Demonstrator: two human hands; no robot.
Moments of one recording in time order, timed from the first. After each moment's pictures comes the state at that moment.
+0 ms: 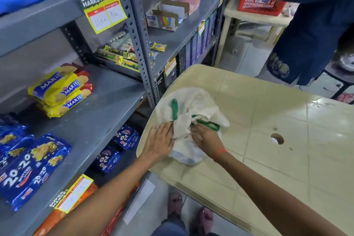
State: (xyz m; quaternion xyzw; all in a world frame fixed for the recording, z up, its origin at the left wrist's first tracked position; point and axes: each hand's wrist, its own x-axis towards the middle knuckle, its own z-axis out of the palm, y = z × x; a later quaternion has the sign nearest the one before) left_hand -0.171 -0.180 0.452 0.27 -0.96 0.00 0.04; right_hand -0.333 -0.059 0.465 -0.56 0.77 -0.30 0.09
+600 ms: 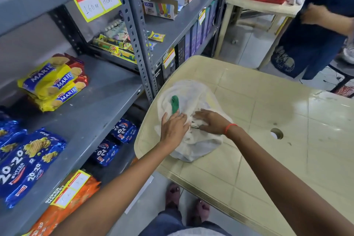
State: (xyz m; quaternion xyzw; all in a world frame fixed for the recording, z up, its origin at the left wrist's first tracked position) left_hand -0.234 -0.162 0.479 0.35 -0.93 -0.14 0.02; right_hand -0.393 -0.081 0.496 -0.59 0.75 -0.08 0.28
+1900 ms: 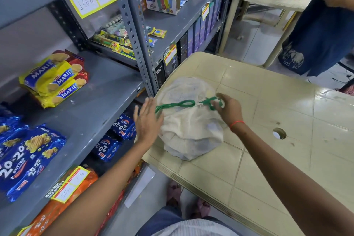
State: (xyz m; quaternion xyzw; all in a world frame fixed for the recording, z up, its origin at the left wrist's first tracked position) left_hand -0.190 -0.200 0.484 0.48 -0.85 -0.13 0.16; right_hand -0.426 -0.076 0.494 -0.40 0.86 -0.30 0.09
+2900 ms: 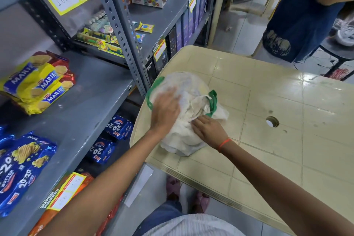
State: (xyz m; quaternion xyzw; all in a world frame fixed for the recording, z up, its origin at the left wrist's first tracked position) left_hand -0.245 -0.191 0.481 0.24 -0.93 -0.05 0.27; right_hand -0.360 -0.044 0.449 -0.64 0.76 -0.15 -0.01
